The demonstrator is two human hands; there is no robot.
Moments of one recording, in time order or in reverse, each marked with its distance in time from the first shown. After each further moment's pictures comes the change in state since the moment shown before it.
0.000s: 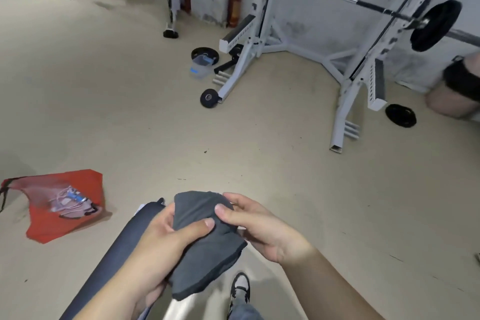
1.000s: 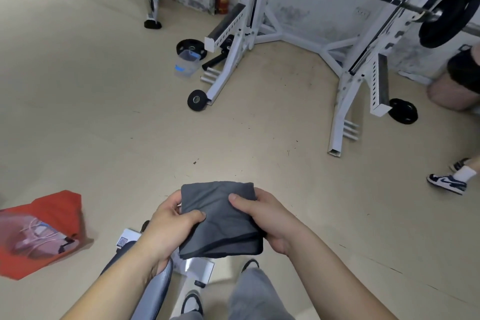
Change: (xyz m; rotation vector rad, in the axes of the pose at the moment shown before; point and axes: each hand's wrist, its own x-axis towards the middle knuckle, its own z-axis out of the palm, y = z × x) left_hand 0.234 0.077 0.044 0.228 0.088 -0.080; right_hand 0.116 -0.144 -0.111 0.029 0.178 -0.016
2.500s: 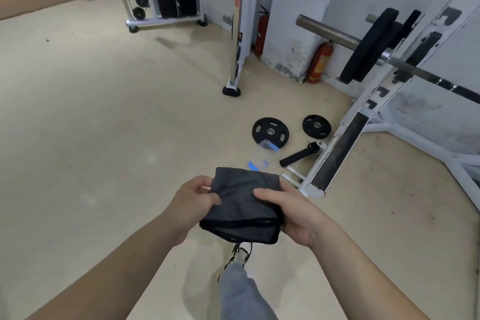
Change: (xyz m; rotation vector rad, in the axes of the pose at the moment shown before) left_hand 0.681 0.575 -0.319 0.025 0.253 0.010; right_hand 0.715 -0.639 0.207 -0.071 -0.155 0.033
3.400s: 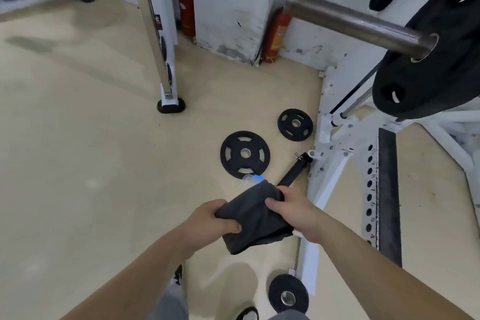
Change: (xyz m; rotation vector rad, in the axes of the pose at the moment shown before) left_hand 0.625 0.172 0.045 0.451 -0.626 -0.053; right_hand 0.536 -0.207 -0.116 -0.231 0.396 0.111
